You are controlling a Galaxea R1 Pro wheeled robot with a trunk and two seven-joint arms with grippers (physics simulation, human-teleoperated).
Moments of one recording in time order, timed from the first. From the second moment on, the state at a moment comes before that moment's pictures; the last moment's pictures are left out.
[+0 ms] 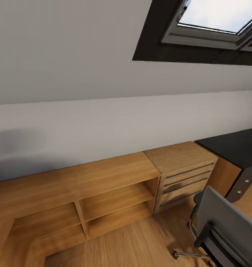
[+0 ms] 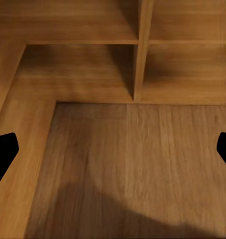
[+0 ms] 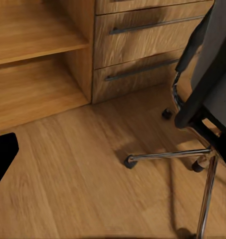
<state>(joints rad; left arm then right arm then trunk) -0.10 -0.07 -0.64 -0.02 0.84 -0.98 0.23 -0.21 0.03 -0.12 0.01 0.21 -0.99 -0.28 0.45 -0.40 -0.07</state>
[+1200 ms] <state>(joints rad) -0.10 -0.07 -0.64 -0.02 0.84 -0.98 0.23 -0.21 0.03 -0.12 0.01 0.21 -0.99 -0.28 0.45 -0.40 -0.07</state>
